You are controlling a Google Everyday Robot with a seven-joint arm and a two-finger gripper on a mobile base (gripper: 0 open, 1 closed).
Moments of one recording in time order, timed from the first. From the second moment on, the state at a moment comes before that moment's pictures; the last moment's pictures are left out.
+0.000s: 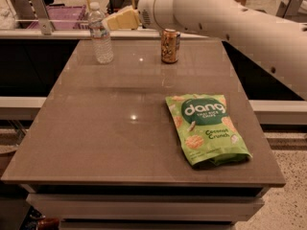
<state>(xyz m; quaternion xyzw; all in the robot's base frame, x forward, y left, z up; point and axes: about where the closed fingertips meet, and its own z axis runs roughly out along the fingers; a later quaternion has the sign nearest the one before) 0.730 0.056 1.015 -0.34 0.71 0.15 0.60</state>
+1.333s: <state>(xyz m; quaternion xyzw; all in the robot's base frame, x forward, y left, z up) 0.761 0.110 0.995 -0.32 0.68 0.17 0.64</state>
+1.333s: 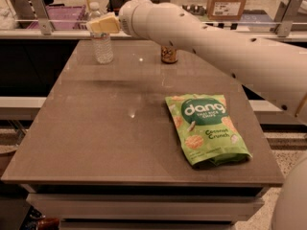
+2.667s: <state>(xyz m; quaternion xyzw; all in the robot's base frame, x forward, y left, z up) 0.794 0.076 0.978 -0.34 0.63 0.22 0.66</state>
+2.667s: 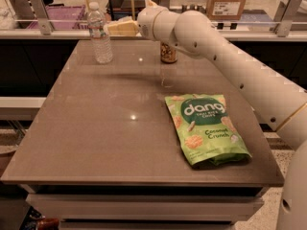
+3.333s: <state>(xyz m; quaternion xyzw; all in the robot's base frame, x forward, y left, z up) 0.799 0.102 0.971 -0.36 0.63 0.25 0.64</state>
